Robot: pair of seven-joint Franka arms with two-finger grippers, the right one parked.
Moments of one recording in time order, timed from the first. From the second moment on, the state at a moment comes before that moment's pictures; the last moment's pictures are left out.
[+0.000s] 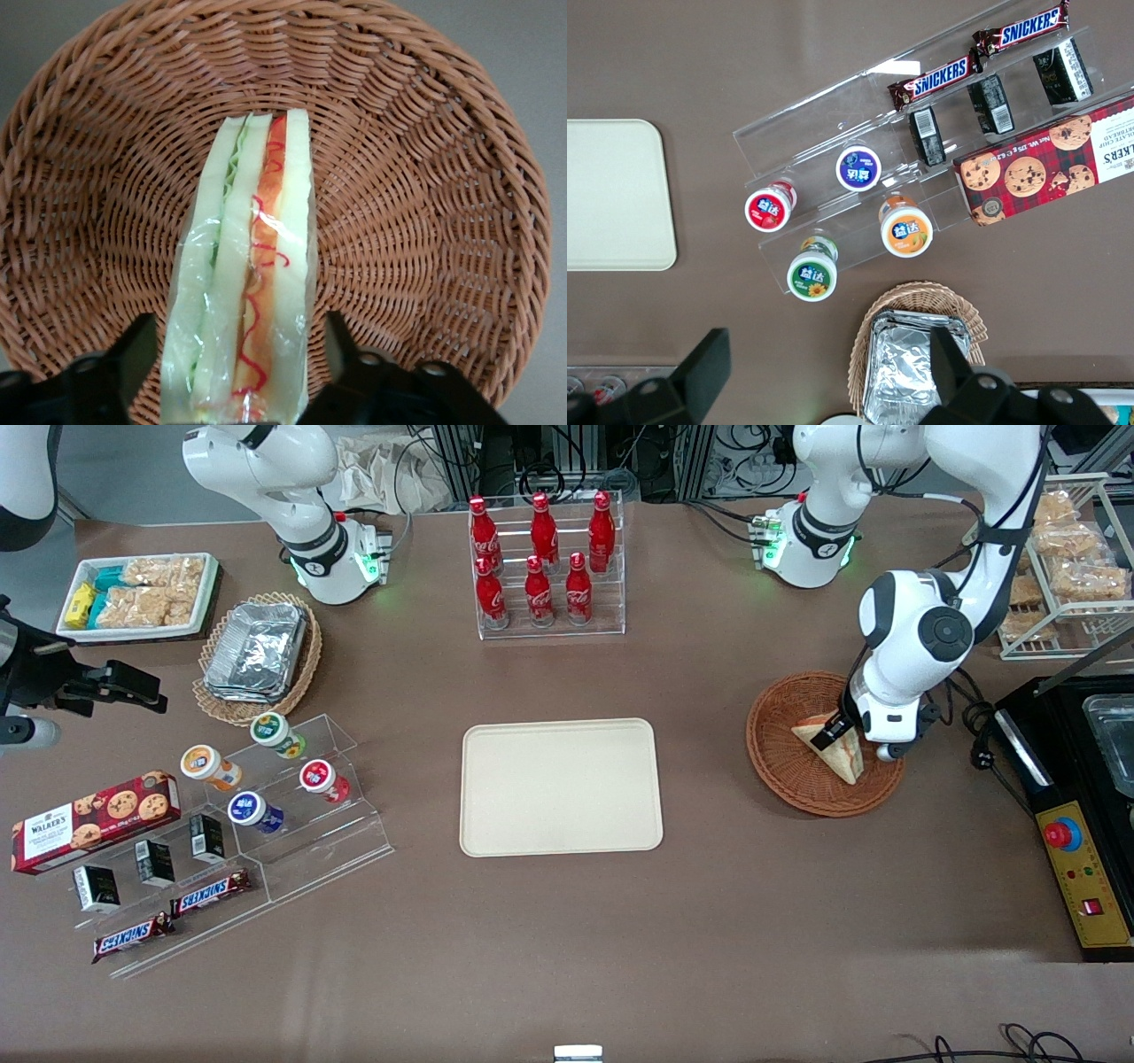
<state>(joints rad) -0.06 0.06 -0.05 -2.54 -0.04 2.57 -0.81</state>
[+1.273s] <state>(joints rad) -0.06 -0.03 -0.17 -1.86 -0.04 1.78 -0.68</state>
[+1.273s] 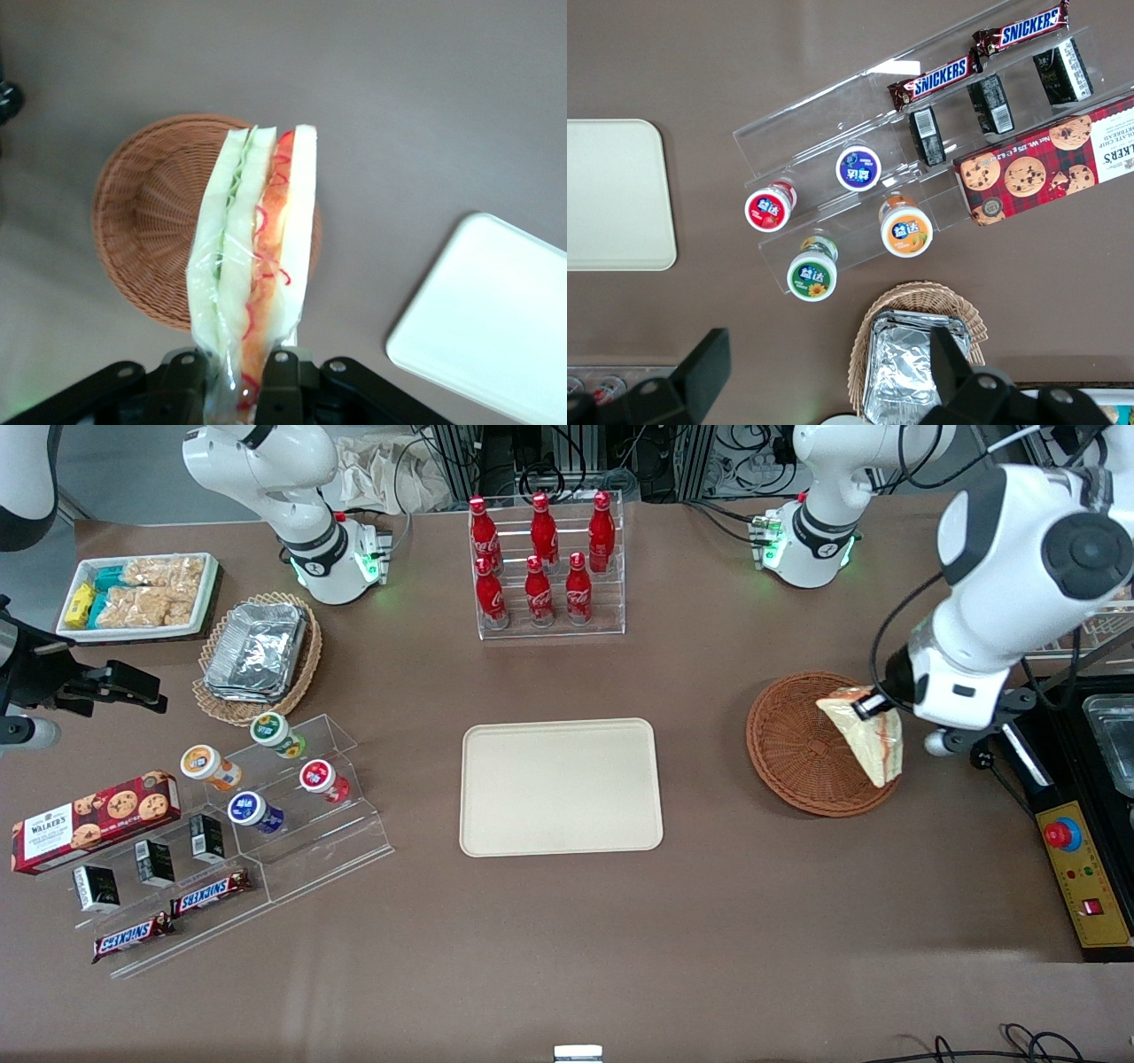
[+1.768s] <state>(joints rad) -0.09 0.08 -0.49 -1.78 0.02 1.81 -0.72</state>
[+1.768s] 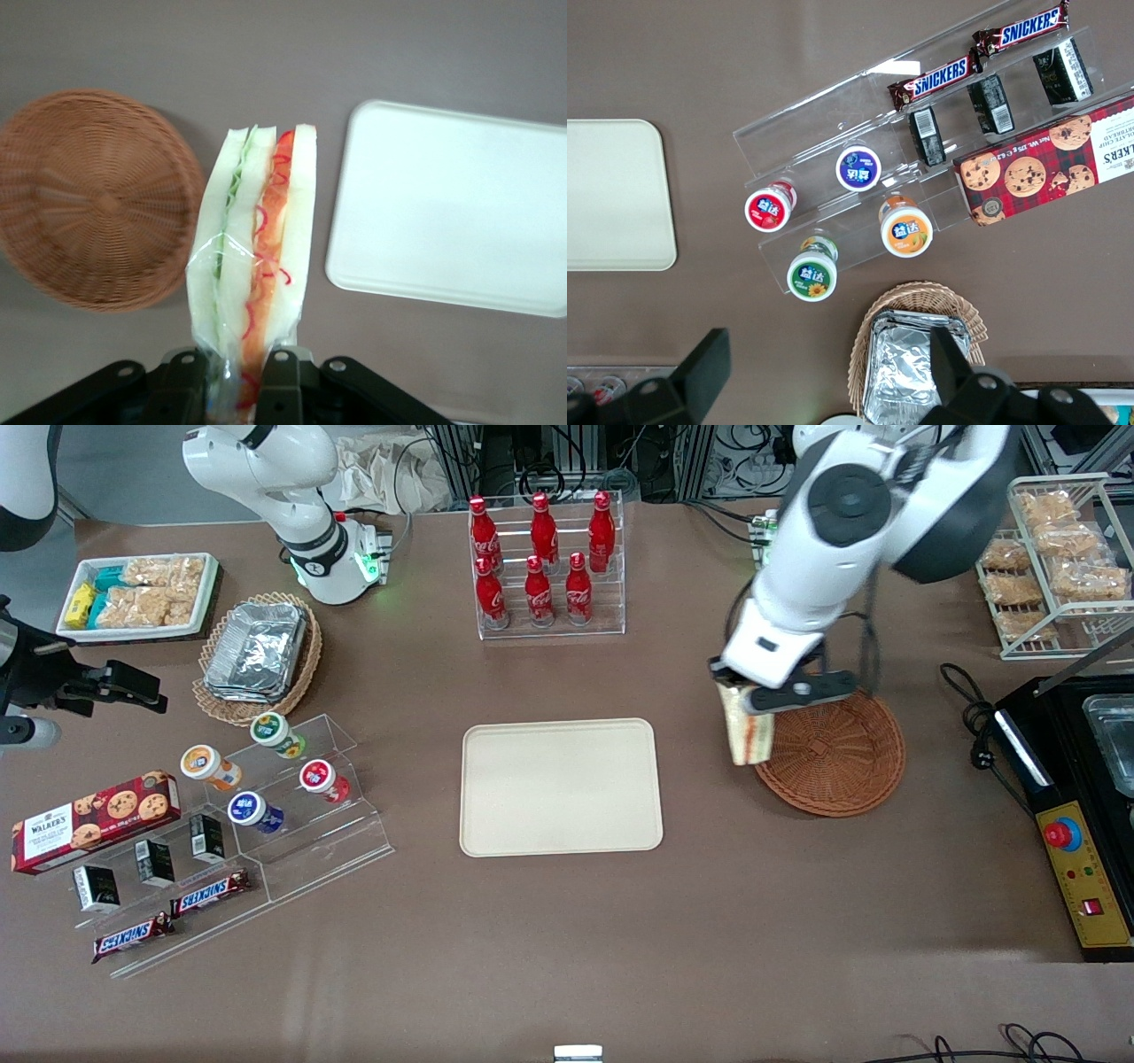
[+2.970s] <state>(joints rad) -0.25 0.64 -0.52 -1.74 0.36 2.25 -0.95</state>
